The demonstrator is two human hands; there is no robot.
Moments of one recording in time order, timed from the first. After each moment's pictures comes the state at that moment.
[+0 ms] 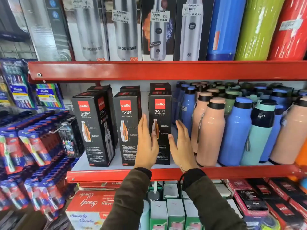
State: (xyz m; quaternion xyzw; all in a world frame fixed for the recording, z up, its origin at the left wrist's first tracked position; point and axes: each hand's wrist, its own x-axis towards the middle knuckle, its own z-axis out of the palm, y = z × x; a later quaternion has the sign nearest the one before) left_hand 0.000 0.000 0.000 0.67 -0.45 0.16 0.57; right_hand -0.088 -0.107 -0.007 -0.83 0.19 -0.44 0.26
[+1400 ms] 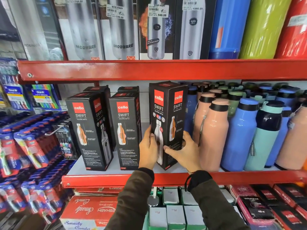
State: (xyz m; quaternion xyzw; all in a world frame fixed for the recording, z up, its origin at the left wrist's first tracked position) left_hand 0.010 -0.032 -0.005 0.63 -0.32 -0.01 0.70; right_hand -0.092 -0.132 -0.012 -0.77 0.22 -0.42 0.42
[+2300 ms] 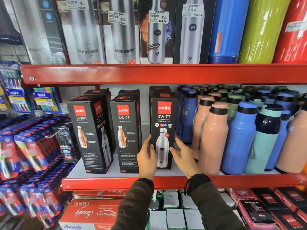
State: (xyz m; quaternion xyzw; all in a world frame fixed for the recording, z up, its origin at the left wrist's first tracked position) left_hand 0.015 -0.030 -0.042 0.68 -0.29 0.06 0.67; right_hand -0.081 -0.144 -0.028 -0.82 0.18 -0.34 0.42
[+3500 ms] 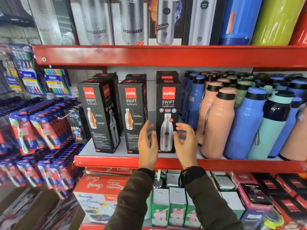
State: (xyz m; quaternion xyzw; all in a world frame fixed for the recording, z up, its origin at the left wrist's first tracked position) left_hand -0.013 0.010 -0.035 0.63 -0.31 0.04 0.71; right_hand -0.090 -0.099 -0.033 -0.74 0.17 -0.51 0.41
